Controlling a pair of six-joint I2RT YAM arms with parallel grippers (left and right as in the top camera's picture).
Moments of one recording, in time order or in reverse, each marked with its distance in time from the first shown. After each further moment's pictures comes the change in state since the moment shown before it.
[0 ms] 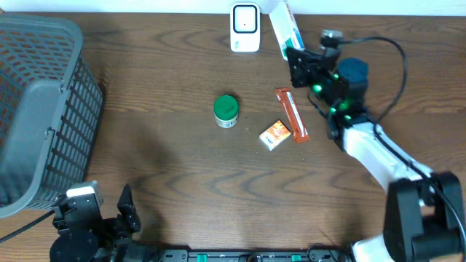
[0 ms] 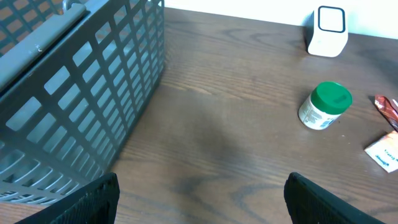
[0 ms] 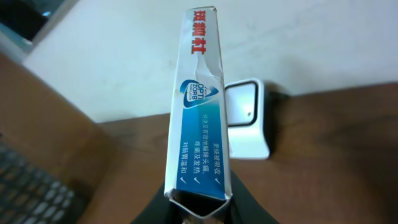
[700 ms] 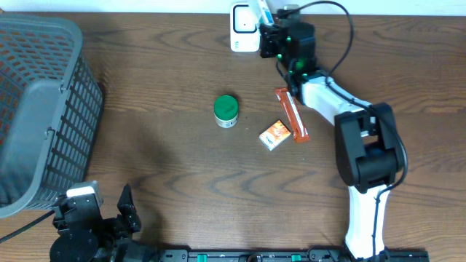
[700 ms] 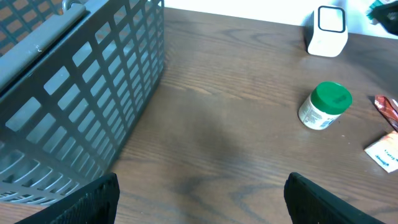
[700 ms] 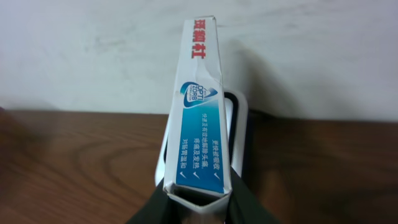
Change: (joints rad) left arm 0.000 0.000 0.000 0.000 0.000 0.000; right arm 0.100 0.544 0.568 -0.124 0.203 -0.208
